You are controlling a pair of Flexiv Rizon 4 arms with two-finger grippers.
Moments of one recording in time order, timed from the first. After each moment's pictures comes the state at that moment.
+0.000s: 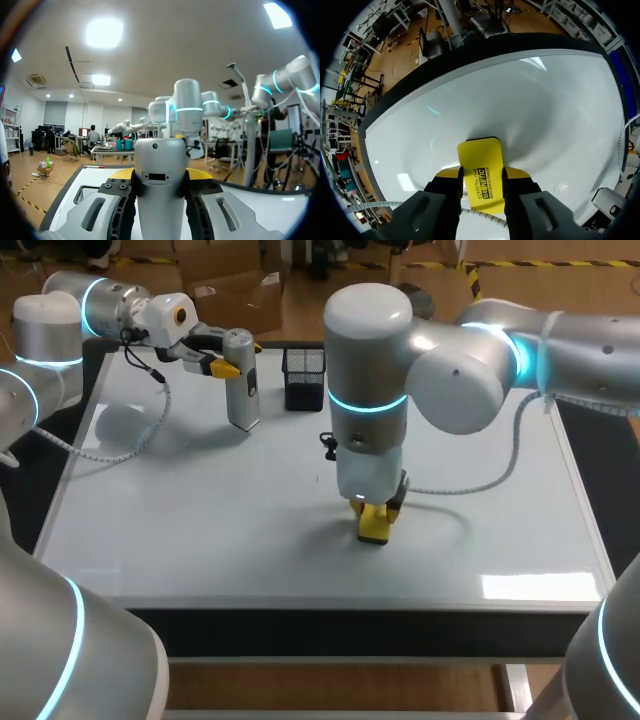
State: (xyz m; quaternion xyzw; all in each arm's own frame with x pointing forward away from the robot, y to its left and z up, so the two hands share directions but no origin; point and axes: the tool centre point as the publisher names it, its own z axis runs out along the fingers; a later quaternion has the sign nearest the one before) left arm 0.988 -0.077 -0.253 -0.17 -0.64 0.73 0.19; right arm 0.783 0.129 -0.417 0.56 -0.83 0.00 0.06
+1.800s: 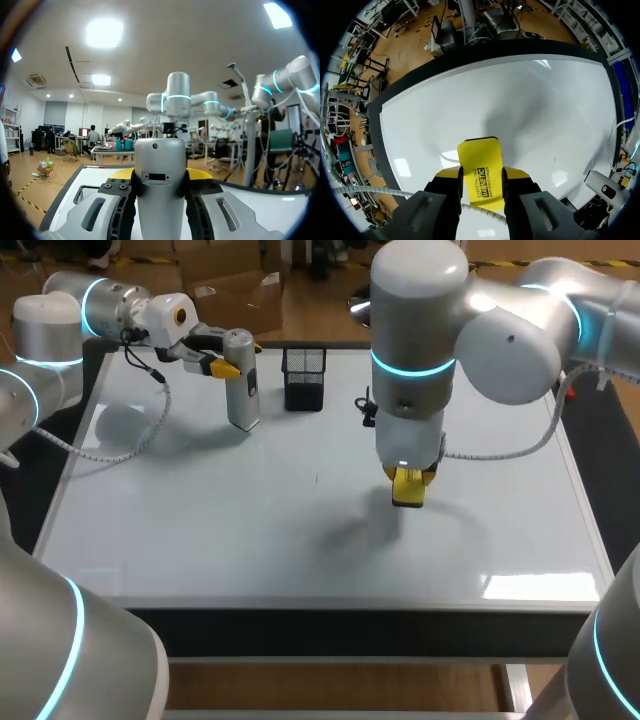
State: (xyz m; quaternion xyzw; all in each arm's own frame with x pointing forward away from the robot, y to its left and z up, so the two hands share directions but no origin) left arm 0.989 -0.077 -0.253 -0.17 -0.64 0.73 0.19; right arm 0.819 0.085 -0.357 0.60 -0.80 0.02 0.02
